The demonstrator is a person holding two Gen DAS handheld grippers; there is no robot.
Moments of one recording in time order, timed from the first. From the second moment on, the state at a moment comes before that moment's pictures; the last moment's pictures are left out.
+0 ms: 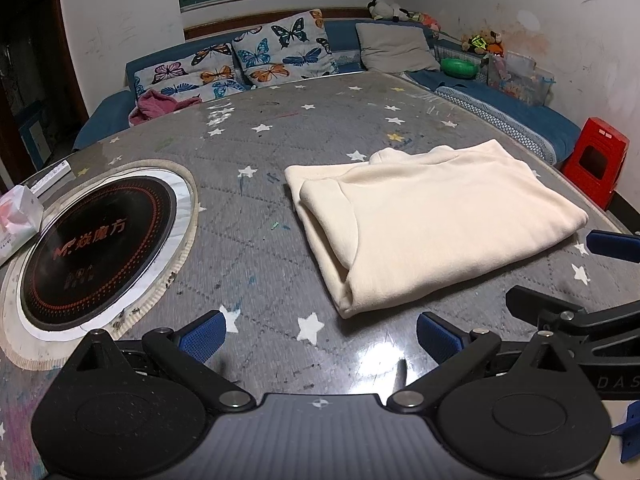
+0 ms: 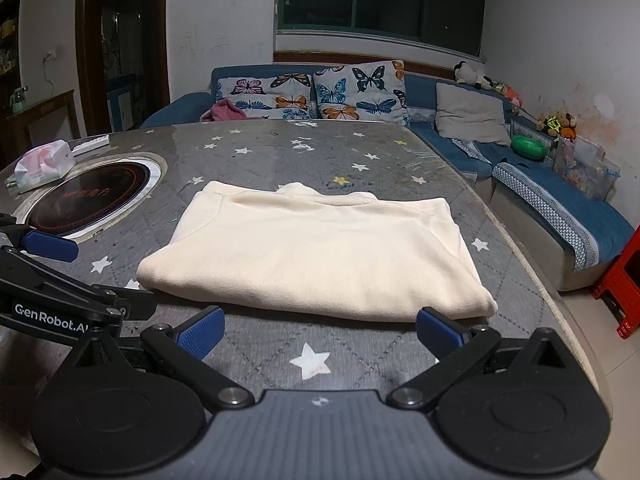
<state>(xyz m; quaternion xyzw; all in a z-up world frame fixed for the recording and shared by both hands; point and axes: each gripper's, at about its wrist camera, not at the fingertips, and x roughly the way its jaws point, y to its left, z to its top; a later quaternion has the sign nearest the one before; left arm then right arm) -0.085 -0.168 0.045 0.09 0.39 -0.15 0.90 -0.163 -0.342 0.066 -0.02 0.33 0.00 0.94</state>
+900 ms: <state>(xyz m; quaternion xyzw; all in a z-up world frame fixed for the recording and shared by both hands) -0.072 -0.168 0.048 0.09 0.39 -0.15 0.91 -0.152 -0.341 0.067 -0.02 0.33 0.01 0.94</state>
